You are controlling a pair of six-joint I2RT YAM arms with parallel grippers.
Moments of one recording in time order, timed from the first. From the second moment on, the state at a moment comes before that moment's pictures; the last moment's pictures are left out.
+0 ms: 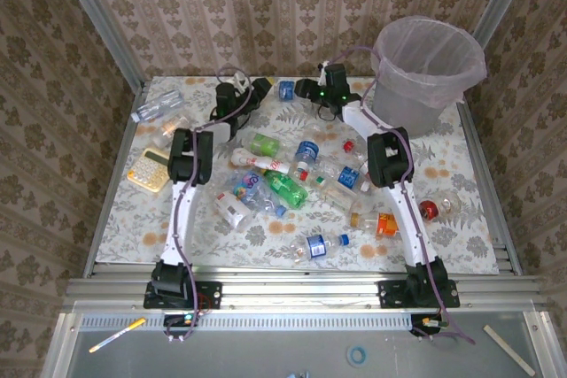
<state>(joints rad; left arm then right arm) -0.24 2.67 1.89 0.68 0.62 -1.08 0.27 2.68 2.29 -0.11 -0.31 0.55</state>
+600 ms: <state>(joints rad) -0.19 2.46 1.48 0.84 0.64 -1.04 0.47 2.32 1.84 -0.31 -0.27 0.35</state>
